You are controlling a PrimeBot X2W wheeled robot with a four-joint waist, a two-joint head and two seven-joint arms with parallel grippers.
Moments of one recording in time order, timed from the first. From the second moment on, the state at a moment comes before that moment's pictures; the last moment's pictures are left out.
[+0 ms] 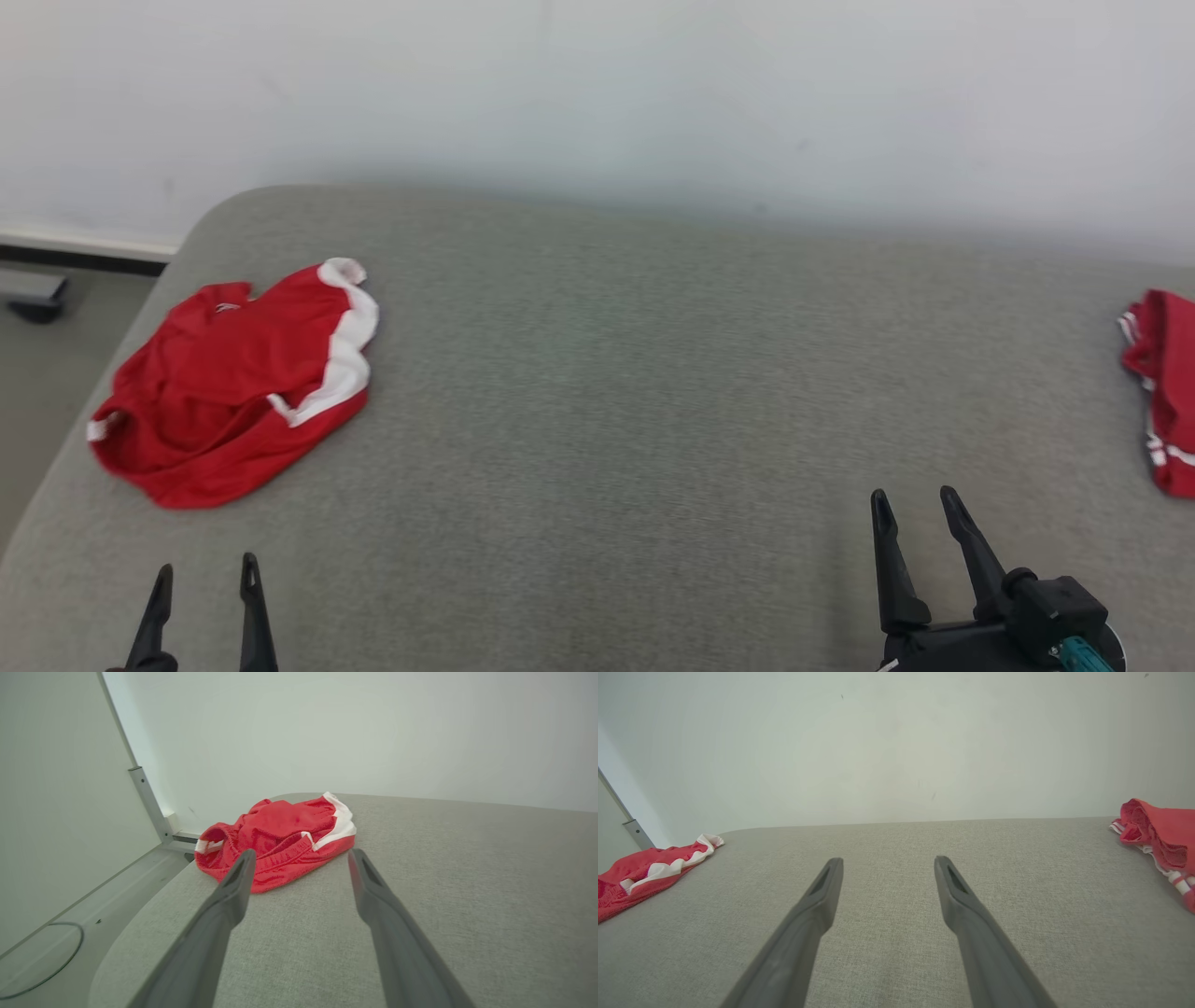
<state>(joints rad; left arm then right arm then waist) 0.03 0.07 0.15 0.19 -0.06 -0.08 -0.26 0.00 -0.09 -0.04 0.20 0.16 0.13 -0.26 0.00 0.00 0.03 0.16</state>
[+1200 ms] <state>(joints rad) 0.06 0.09 0.17 0.16 -0.12 -0.03 -0.18 0.00 -0.07 -0.06 0.18 0.11 0.13 -0.16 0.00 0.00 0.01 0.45</state>
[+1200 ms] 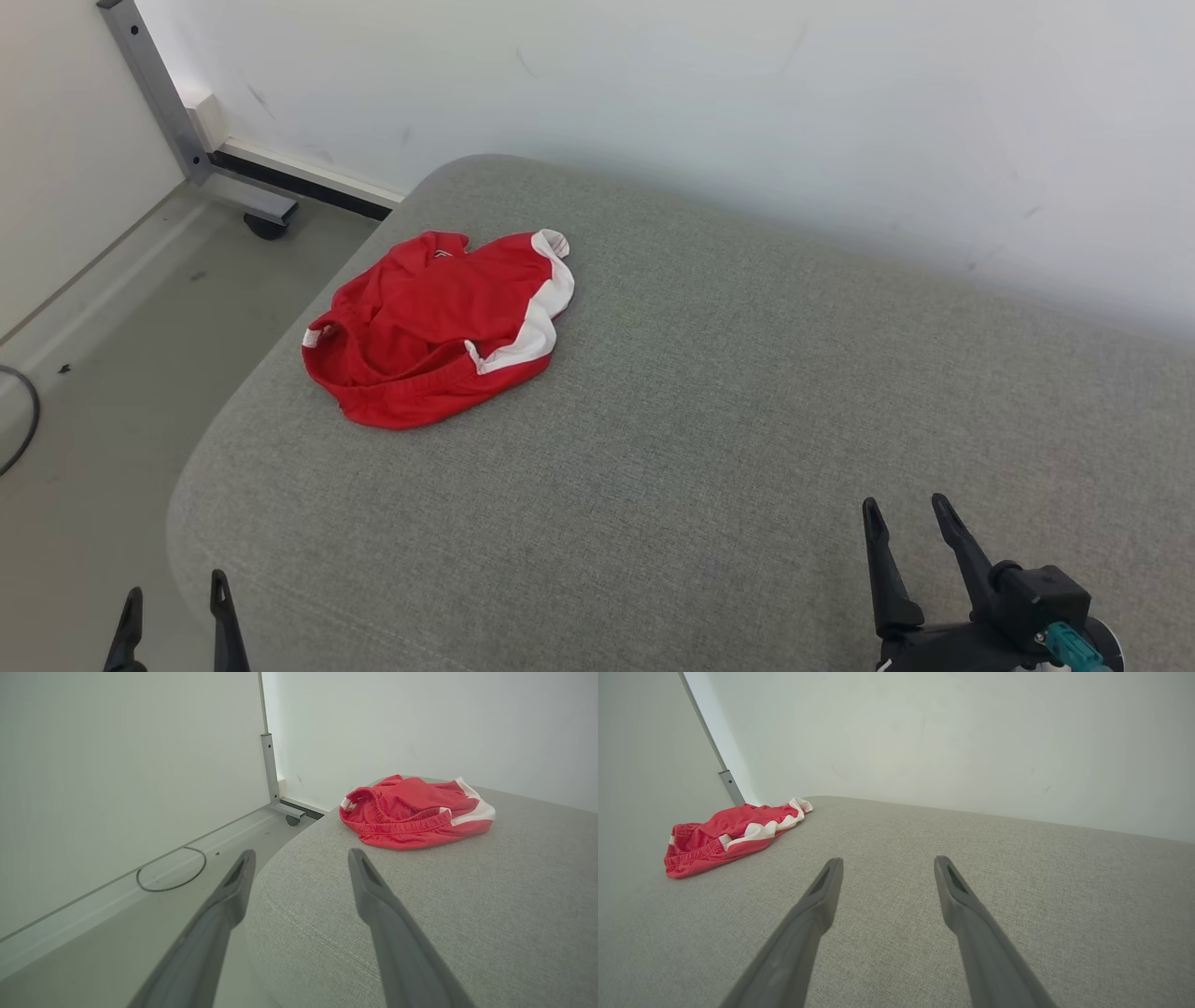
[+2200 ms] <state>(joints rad) -0.37 0.24 0.23 0.27 -0.22 -0.03 -0.17 -0.10 -0.11 -0.05 0.05 0.10 0.13 -0.12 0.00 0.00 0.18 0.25</state>
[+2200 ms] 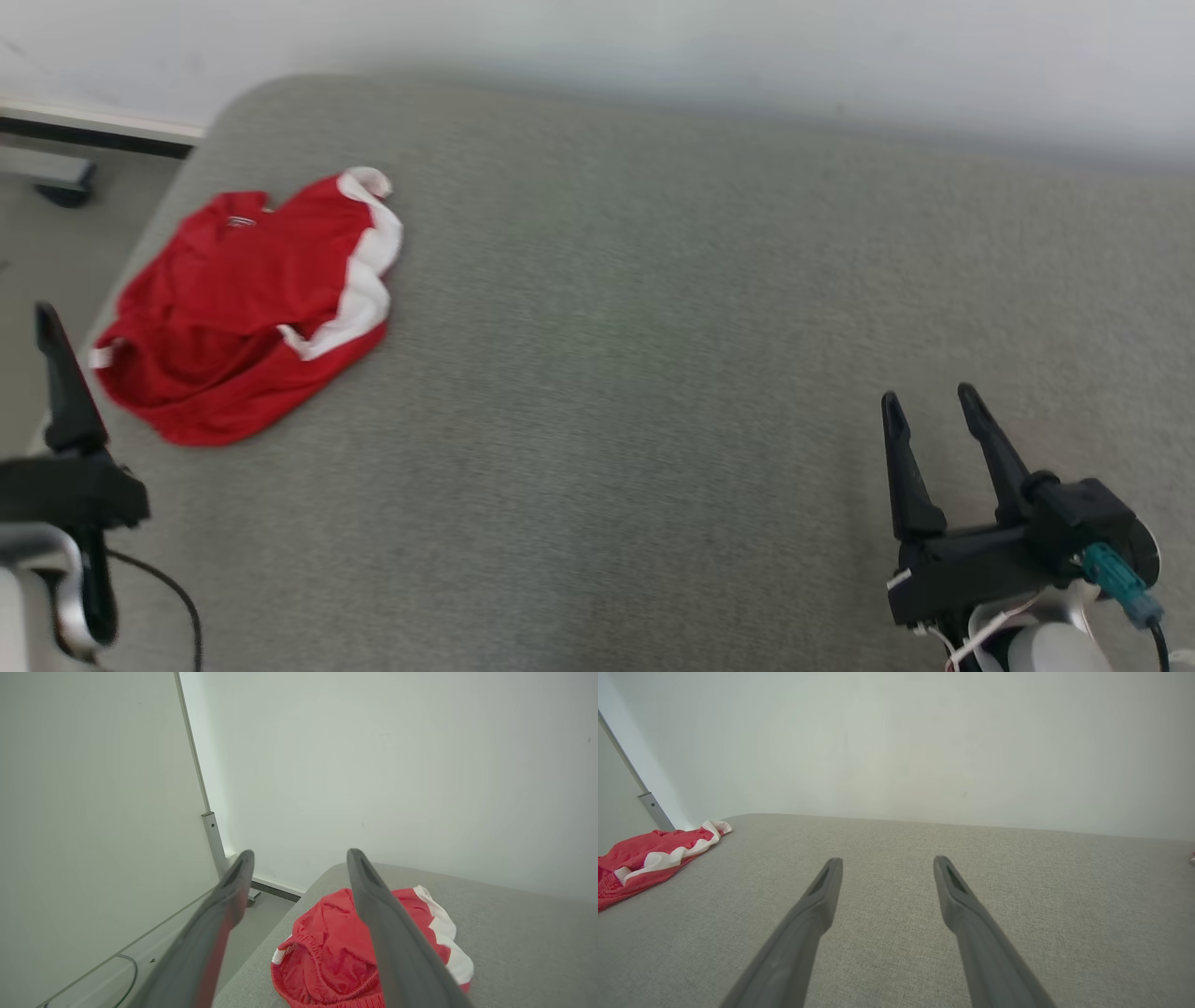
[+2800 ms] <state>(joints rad) -0.68 0.38 0.23 0.59 -0.25 -0.05 -0.06 -0.17 -0.10 -0.06 0.01 0.09 0.13 -0.15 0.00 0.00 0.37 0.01</state>
